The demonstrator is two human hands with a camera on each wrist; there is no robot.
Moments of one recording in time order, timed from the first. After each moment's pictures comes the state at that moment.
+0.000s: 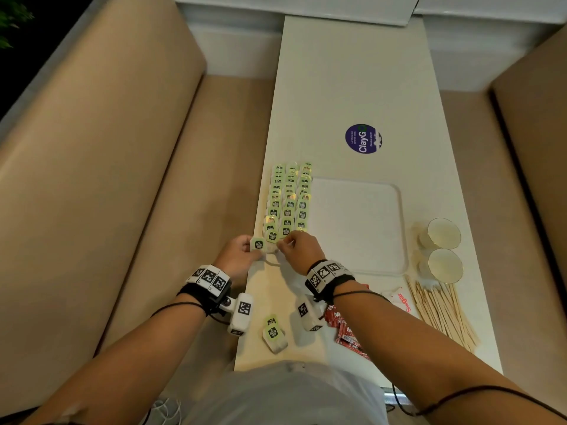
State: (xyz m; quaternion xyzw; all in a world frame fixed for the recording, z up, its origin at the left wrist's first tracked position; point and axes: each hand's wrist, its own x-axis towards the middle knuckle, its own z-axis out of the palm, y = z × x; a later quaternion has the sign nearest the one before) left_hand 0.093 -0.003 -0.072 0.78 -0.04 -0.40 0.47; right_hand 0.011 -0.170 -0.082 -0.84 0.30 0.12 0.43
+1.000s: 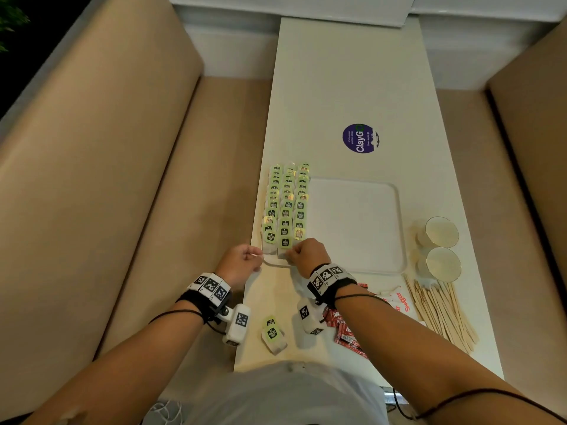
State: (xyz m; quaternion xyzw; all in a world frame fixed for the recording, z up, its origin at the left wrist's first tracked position) left_hand 0.082 0.000 -0.086 0.80 -0.04 -0.39 0.44; right_hand -0.004 -0.183 -0.100 -0.82 0.34 0.17 0.42
